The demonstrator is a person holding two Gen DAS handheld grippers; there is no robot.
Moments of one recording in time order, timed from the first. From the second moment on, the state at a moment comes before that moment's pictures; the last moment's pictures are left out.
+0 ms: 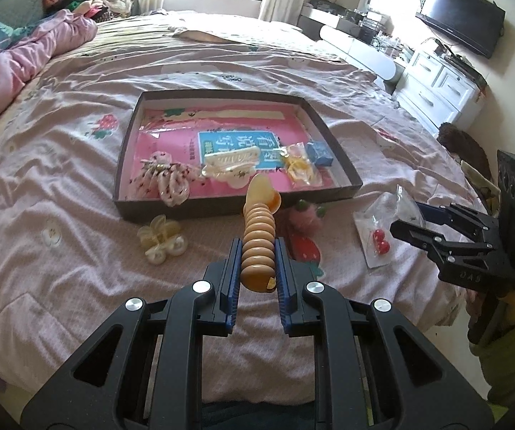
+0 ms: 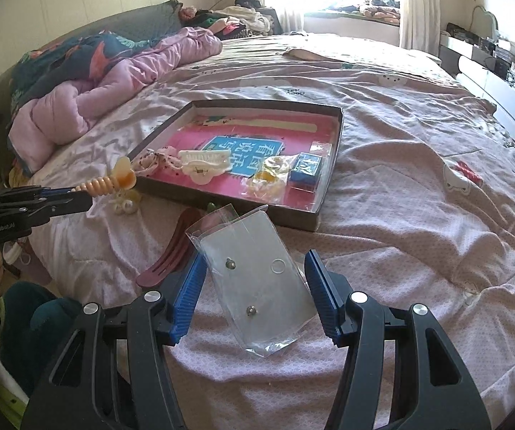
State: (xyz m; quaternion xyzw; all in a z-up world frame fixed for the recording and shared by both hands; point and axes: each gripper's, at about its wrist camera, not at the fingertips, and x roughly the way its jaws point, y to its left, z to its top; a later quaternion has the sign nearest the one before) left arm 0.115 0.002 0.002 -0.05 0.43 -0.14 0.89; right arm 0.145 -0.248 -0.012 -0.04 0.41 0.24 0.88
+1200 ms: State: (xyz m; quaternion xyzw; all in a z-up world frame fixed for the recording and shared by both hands) left arm 0.207 0.025 0.003 -0.06 0.42 -0.10 0.90; right arm 0.213 -0.214 -0.013 -0.03 0.42 0.24 0.88
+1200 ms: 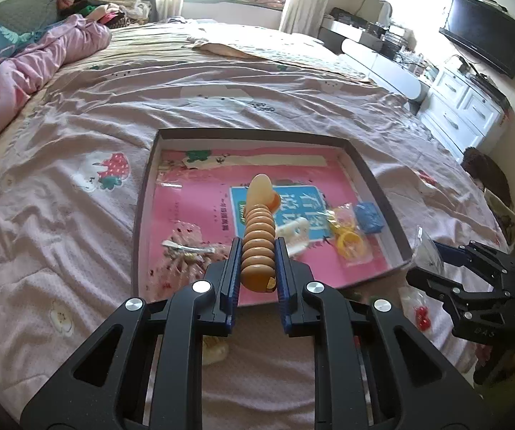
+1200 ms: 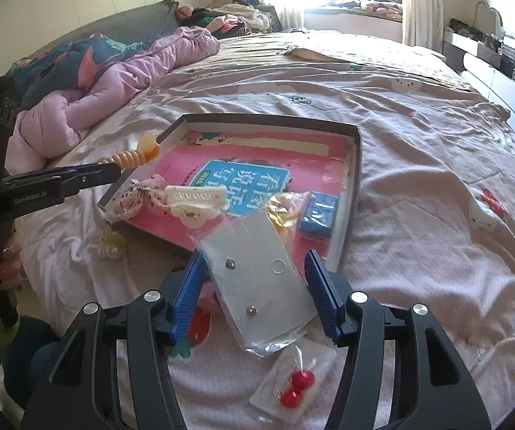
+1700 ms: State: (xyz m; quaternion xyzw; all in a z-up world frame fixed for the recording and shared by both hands) left arm 0.246 0.037 -0.014 -0.06 0.42 -0.08 0.90; right arm 0.254 -0.186 -0.007 -0.04 0.41 0.24 0.88
